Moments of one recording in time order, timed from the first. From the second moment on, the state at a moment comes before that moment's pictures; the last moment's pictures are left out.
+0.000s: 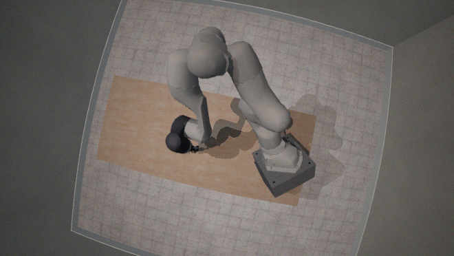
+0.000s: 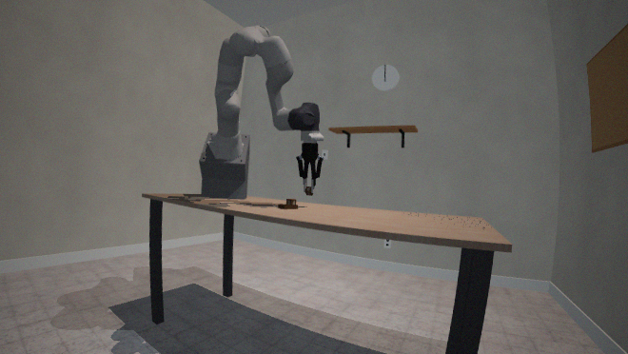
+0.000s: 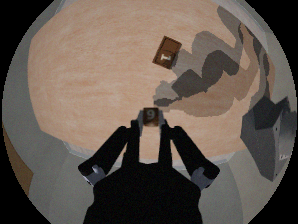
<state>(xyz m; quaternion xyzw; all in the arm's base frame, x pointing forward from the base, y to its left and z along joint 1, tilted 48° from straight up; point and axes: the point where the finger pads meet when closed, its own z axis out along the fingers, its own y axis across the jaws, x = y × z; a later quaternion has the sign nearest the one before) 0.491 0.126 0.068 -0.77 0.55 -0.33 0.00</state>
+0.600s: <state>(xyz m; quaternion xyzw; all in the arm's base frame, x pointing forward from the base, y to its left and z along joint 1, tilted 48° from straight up) 0.490 0.122 0.064 -0.79 0.56 -0.23 0.07</state>
